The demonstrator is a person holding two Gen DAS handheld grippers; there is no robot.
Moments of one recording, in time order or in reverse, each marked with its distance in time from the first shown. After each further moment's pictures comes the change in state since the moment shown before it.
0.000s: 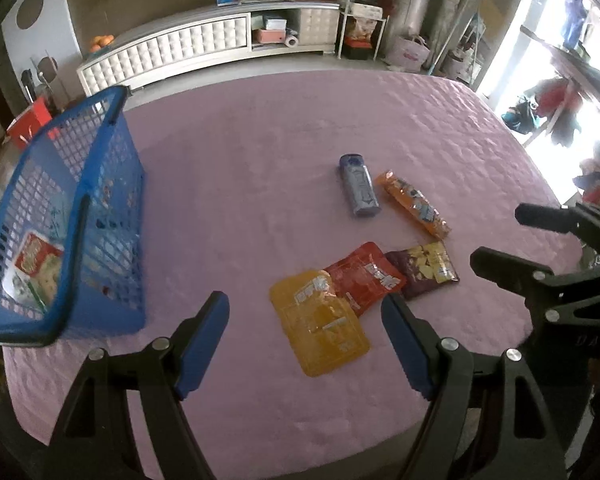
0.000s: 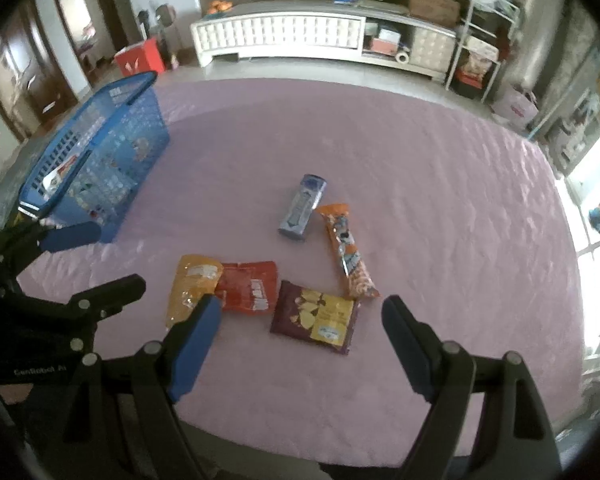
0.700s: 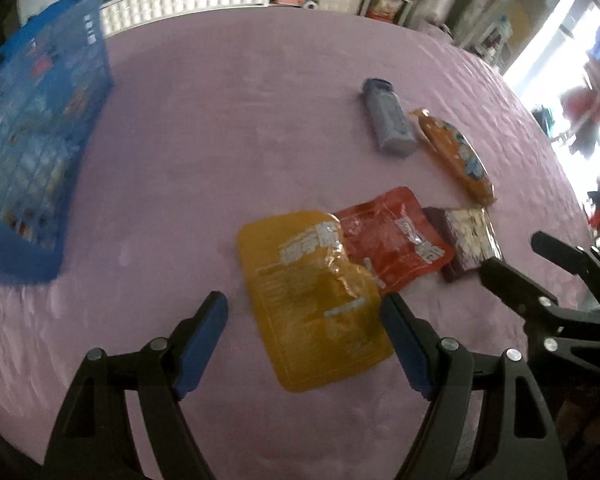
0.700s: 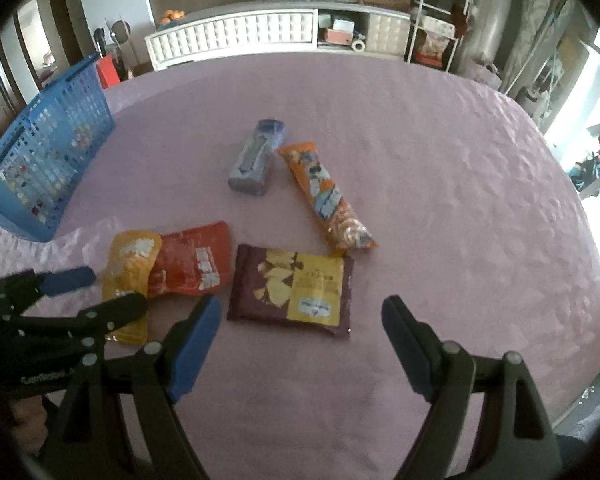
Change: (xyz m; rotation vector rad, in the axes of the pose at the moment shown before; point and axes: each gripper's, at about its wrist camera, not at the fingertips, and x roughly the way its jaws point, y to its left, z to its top) left arm 0.086 0.002 -0.030 -0.107 0.108 -0.047; right arm 0.059 -0.005 -0.041 0.116 -0.022 -0.094
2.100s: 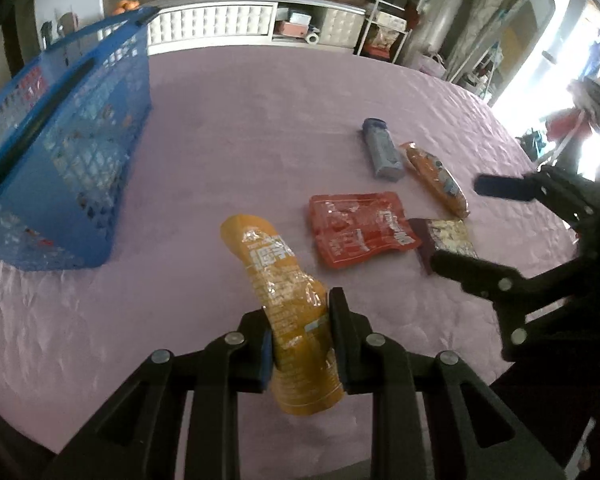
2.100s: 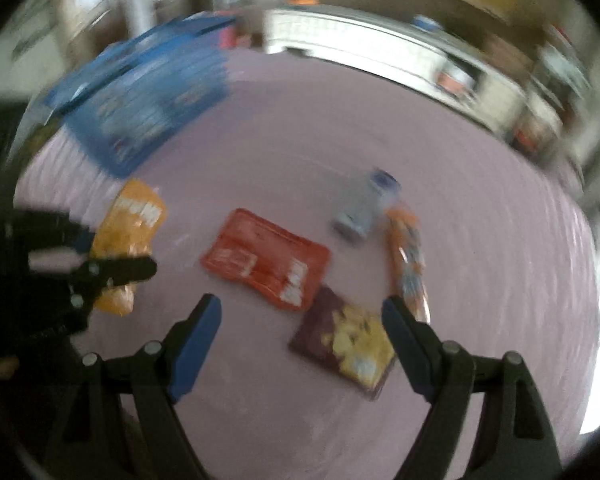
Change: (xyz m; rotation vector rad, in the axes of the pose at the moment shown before) left arm -0.061 0.035 -0.030 -0.042 -0.127 -0.023; right arm -0.015 0.052 0.034 -0.507 -0.023 0.178
